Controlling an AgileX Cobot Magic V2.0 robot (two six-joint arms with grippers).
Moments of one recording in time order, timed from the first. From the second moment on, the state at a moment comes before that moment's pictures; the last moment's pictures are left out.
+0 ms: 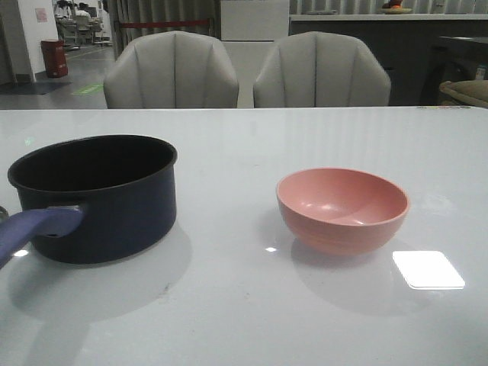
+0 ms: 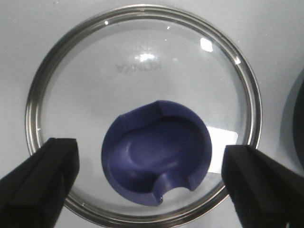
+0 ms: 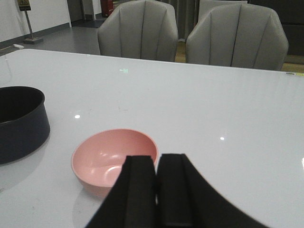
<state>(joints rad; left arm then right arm) 0.16 1.76 -1.20 -0.16 0.91 0.08 0.26 0.20 -0.17 0.34 0.14 -0.27</state>
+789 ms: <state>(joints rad) 0.12 1.85 -1.22 -0.16 0.88 0.09 0.26 0.20 -0.17 0.34 0.14 -0.27</state>
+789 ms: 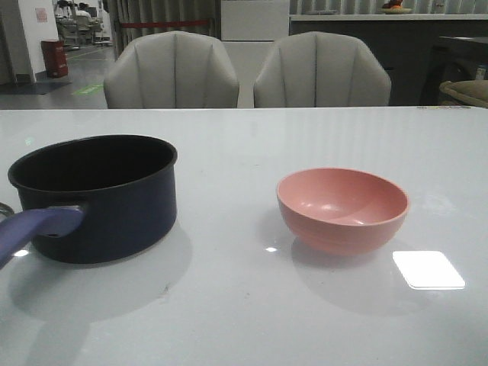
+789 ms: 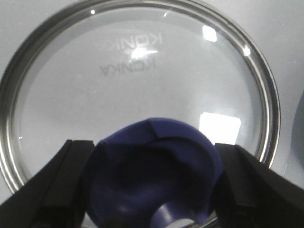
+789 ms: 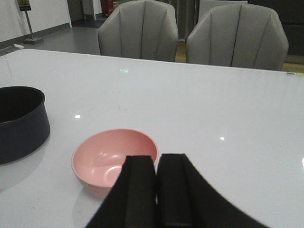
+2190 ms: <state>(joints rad) -0.29 1.86 -1.60 -0.19 1.12 0.12 0.26 0.20 -0.17 0.34 0.14 -0.27</state>
